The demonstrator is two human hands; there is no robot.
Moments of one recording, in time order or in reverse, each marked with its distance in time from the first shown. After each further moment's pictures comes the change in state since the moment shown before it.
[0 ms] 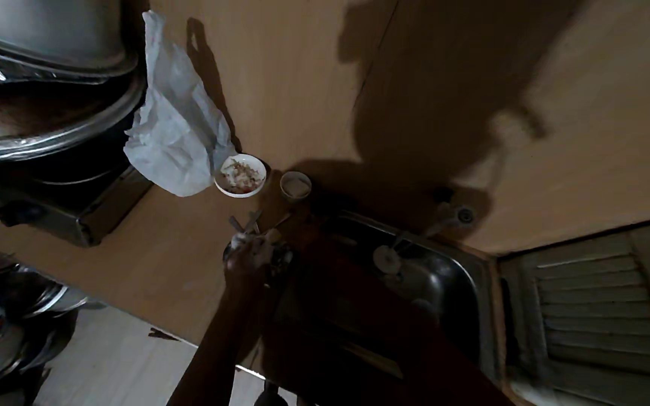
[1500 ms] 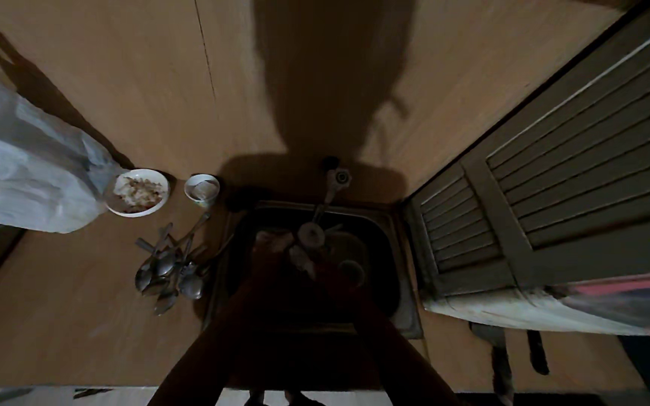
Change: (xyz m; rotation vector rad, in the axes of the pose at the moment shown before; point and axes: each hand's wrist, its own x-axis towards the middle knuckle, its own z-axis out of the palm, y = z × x) left_hand -0.024 0.063 0.176 0.147 -0.533 0.402; right_hand -0.237 -0.025 -0.036 1.182 0.335 0.951
